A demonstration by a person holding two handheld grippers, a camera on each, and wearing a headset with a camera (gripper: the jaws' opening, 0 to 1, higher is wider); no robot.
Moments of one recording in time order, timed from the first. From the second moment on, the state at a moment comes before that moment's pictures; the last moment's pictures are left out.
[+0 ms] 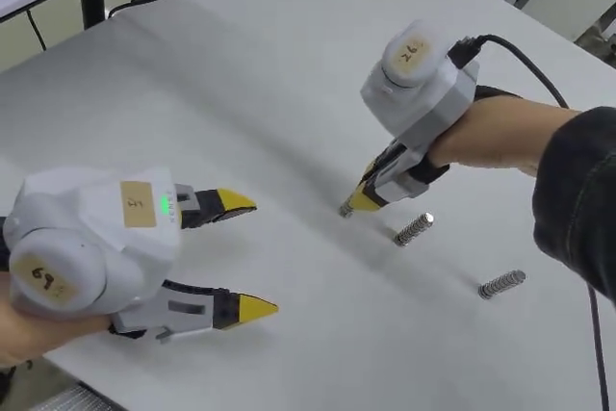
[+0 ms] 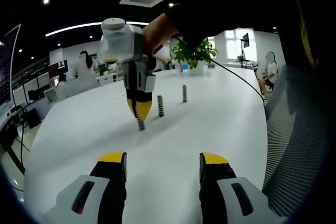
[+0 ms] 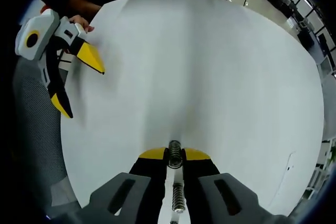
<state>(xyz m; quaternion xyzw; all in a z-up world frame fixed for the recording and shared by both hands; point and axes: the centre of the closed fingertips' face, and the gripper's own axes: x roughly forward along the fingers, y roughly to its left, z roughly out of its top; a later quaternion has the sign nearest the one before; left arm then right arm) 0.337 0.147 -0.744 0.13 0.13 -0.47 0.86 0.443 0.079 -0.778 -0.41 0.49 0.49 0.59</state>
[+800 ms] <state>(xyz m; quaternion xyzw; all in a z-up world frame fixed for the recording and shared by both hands) 0.337 0.146 -0.745 0.13 0.13 -0.47 0.86 0.427 0.078 -0.777 -0.40 0.50 0.50 0.59</state>
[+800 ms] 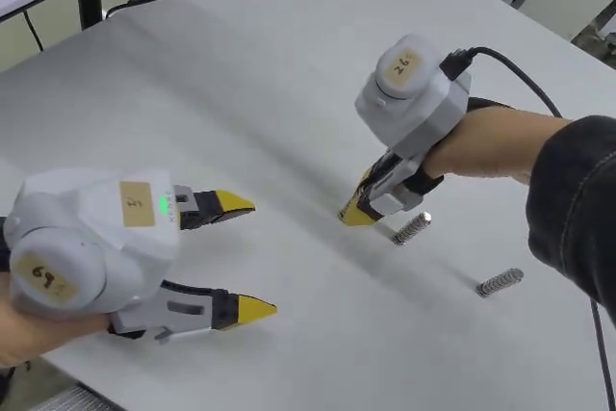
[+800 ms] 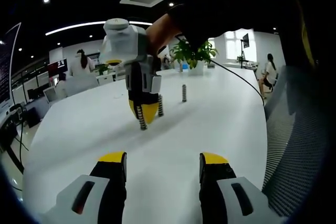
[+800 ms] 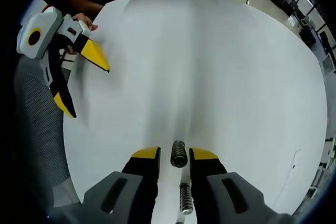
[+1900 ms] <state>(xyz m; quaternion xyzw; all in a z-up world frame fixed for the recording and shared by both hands) 0.350 0.133 -0.710 0.11 0.13 -0.48 0.86 0.431 0.044 -0.692 -0.32 0.41 0.46 0.73</state>
